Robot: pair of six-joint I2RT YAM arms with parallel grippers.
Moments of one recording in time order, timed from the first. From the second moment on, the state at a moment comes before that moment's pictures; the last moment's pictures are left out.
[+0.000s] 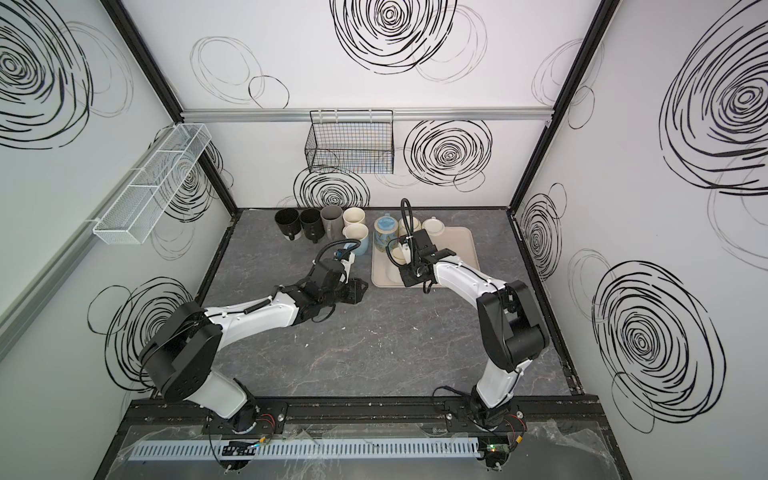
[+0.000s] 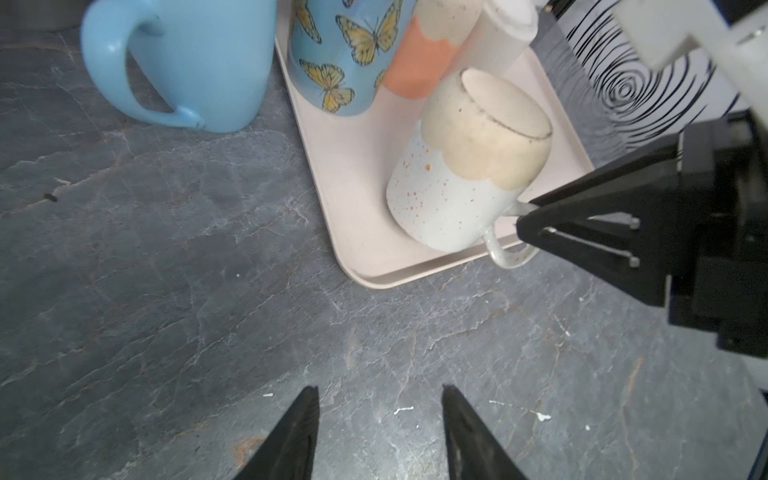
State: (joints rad) left arm -0.64 1.57 0.84 0.07 0.04 -0.53; right arm 0.46 1.70 1.15 -0.44 -0.07 0.07
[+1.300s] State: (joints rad) left arm -0.62 1.56 0.74 0.21 0.11 -0.64; right arm 0.51 1.90 1.24 -0.47 0.09 0.21
